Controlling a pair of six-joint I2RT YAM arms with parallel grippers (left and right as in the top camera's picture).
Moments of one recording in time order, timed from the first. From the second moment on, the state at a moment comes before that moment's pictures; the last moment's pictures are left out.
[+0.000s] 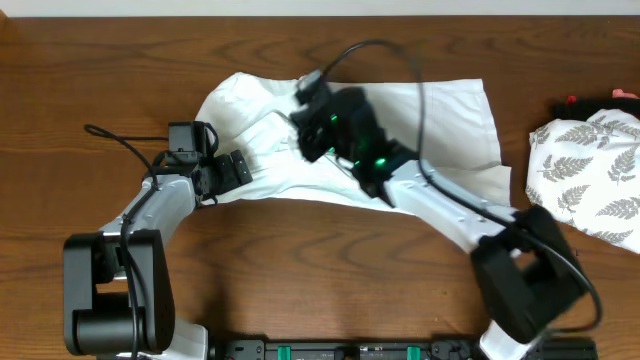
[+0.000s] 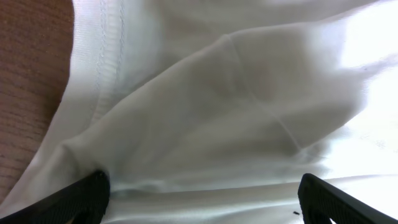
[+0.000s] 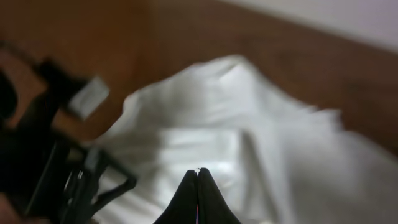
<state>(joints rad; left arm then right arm) 0.03 1.68 0.83 -0.31 0.12 -0.36 0.67 1.88 1.19 0.17 -0.22 0.14</state>
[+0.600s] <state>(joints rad) 0.03 1.68 0.83 -0.32 0.11 -0.36 0.71 2.14 1.19 0.23 0.04 0.20</state>
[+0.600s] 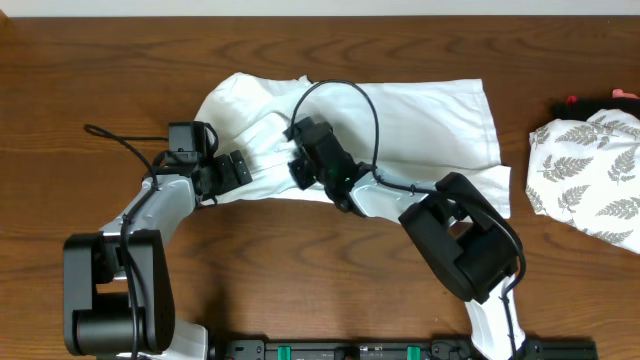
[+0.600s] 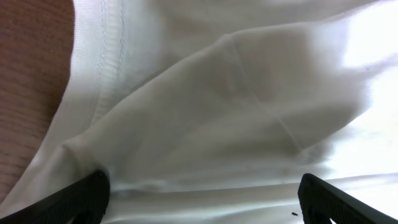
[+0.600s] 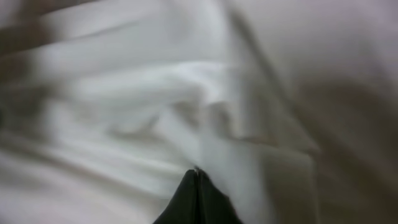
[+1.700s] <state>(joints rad) 0.04 1.61 0.77 -0.39 0.07 -0.25 0.43 1.47 1.19 -0.65 0.13 0.20</state>
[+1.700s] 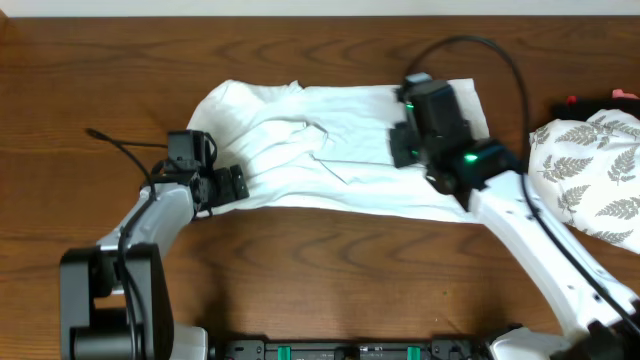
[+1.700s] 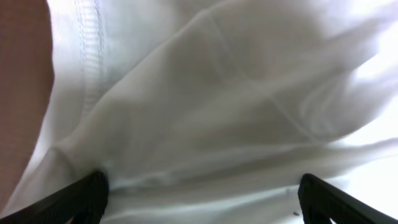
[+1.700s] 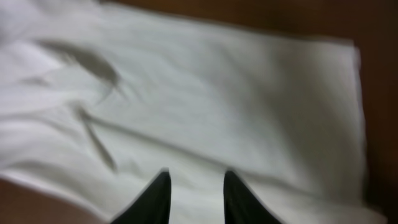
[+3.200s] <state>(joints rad) -0.09 1.61 0.77 -0.37 0.07 -0.22 0.19 1.46 0.61 -0.34 0.11 0.23</state>
